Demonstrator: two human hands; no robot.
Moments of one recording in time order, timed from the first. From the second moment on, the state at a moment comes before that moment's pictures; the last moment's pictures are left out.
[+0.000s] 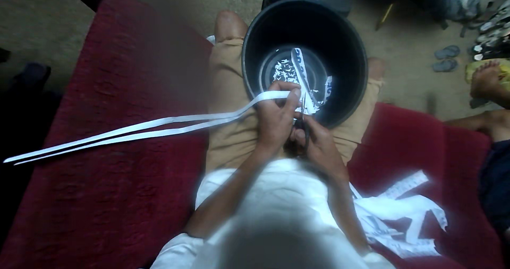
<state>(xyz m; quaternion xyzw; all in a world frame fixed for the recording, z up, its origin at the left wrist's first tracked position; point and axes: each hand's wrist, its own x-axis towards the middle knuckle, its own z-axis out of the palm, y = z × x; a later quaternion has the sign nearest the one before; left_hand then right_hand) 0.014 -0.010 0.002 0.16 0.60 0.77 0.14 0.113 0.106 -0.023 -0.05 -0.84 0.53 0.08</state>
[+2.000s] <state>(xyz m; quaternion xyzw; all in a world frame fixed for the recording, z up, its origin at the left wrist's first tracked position) 0.014 -0.009 0.000 0.18 0.59 0.77 0.15 0.106 0.106 -0.021 -0.04 -0.85 0.52 0.11</state>
